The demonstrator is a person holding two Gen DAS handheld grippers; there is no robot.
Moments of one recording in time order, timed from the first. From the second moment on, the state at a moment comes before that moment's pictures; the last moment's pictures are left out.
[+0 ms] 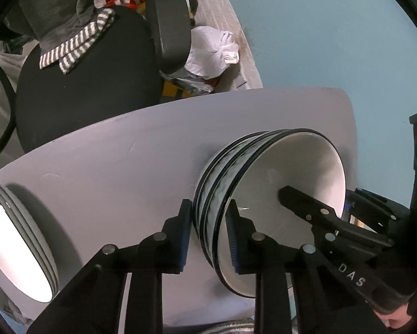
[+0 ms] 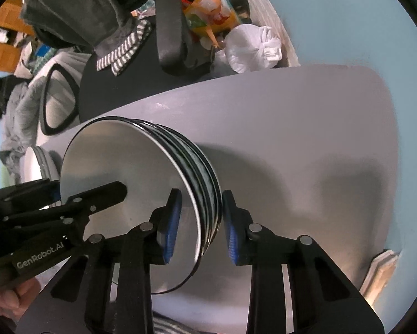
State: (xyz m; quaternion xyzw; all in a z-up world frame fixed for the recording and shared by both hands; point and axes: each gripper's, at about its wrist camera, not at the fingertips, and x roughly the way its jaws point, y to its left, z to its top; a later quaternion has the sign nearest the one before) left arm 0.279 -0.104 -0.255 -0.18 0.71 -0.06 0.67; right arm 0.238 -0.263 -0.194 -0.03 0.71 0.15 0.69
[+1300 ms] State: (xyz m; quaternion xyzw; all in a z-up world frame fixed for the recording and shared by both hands) left arm 0.251 -0.077 -0.238 -0.16 0.72 -0.04 0.68; right arm 0.223 -0.235 -0.189 -0.05 0.72 0.15 0.68
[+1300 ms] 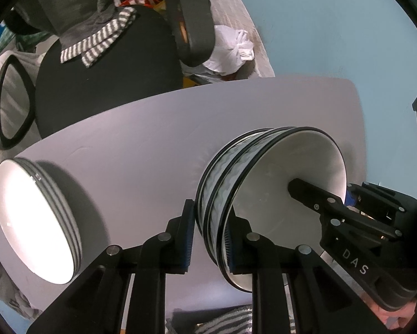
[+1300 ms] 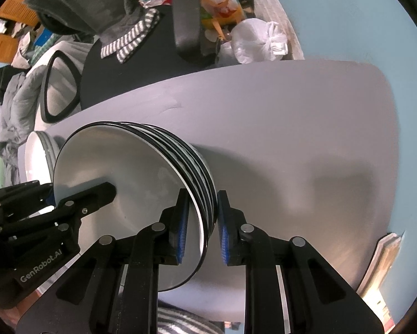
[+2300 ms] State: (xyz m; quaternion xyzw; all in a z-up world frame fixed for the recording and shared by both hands) left arm 0.156 0.058 -0.209 -0.23 0.67 0.02 0.70; right arm 0.170 -0.097 -0.166 -0.11 0.70 0.21 0.68
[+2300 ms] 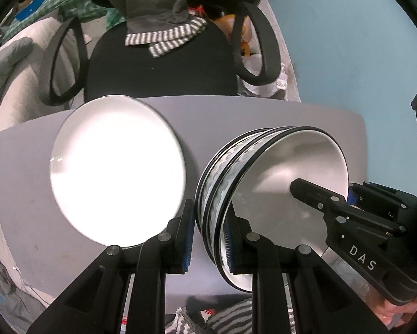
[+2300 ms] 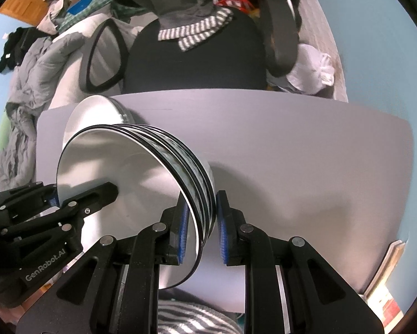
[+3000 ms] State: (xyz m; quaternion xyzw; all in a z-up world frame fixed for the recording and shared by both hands) left arm 0.104 0.150 -0.209 -0.25 0.66 0.06 0.70; right arm 0.138 0.014 -0.176 -0.16 0.69 0.25 0.66
